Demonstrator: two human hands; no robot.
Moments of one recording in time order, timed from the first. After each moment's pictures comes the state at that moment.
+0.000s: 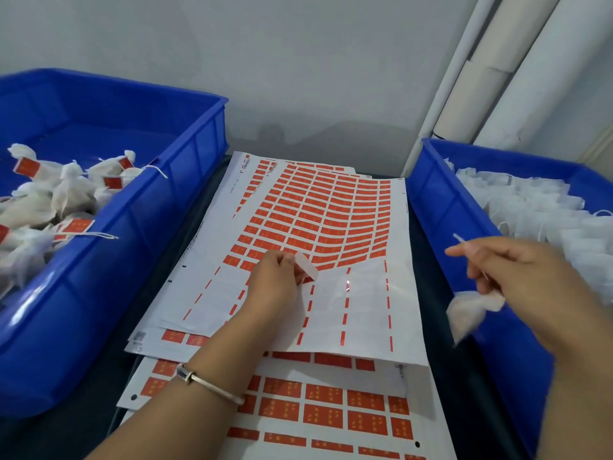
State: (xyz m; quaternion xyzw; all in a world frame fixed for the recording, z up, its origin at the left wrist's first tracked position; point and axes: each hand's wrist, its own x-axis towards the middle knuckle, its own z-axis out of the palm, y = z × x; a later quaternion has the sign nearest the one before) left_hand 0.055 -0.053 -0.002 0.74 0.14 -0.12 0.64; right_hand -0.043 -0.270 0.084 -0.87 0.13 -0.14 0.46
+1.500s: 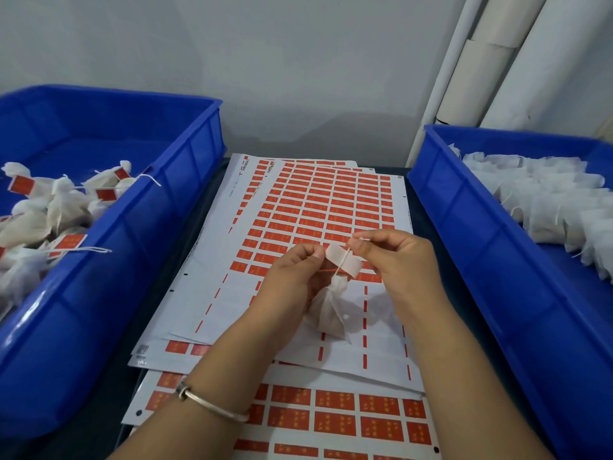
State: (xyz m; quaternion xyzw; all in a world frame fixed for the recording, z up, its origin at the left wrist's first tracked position) left_hand 0.048 -0.052 0.005 0.62 0.00 -0.19 0.76; right_hand 0.023 -0.189 0.019 -0.75 0.13 -0.18 0.63
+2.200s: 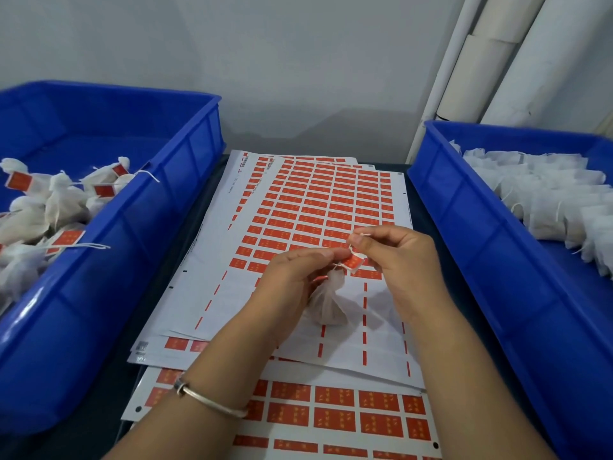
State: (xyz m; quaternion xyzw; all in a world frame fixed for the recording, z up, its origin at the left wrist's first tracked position) left_hand 0.041 -0.046 0.014 0.61 -0.04 -0.20 0.77; right_hand 0.022 -0.190 0.021 -0.74 0.13 -0.17 0.64
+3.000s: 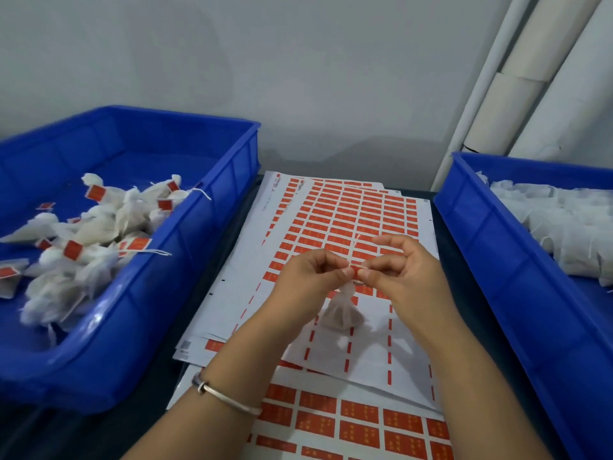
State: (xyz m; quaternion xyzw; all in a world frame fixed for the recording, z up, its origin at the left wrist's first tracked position) left_hand 0.051 -0.027 0.028 0.74 -0.06 -0.12 0.66; right_hand 0.020 -0.175 0.029 -0.80 0.03 -0.13 0.58
